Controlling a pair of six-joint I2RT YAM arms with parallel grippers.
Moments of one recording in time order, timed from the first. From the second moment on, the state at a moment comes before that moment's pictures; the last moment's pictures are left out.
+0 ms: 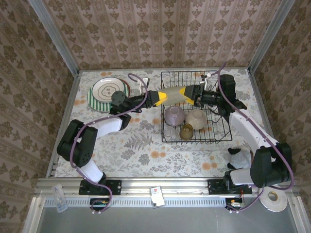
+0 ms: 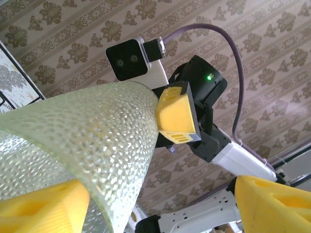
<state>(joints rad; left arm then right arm) -0.53 1.65 0.87 1.14 0.97 -1.33 0.15 1.36 1.02 -0.01 -0.96 0.89</state>
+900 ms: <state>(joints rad) -0.56 1.59 0.84 1.14 0.86 -1.39 0.16 1.36 1.02 0.09 -1.06 0.93</state>
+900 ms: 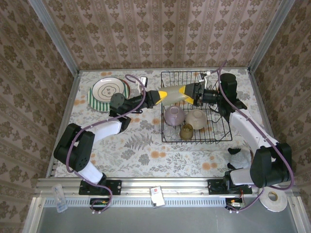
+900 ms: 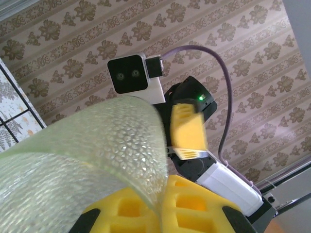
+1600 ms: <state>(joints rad) -0.43 1.30 0.85 0.61 0.76 -1.09 0.22 1.08 1.02 -0.22 -0.72 0.66</state>
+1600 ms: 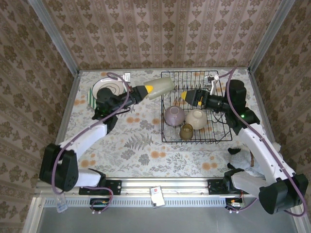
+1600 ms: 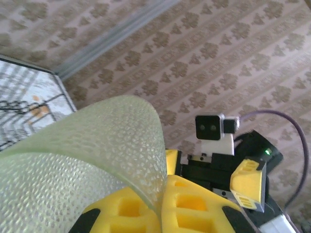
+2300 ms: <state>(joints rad) -0.40 1.45 1.58 -0.81 0.22 -0.25 0.32 1.05 0.97 -0.28 -0.54 0.55</state>
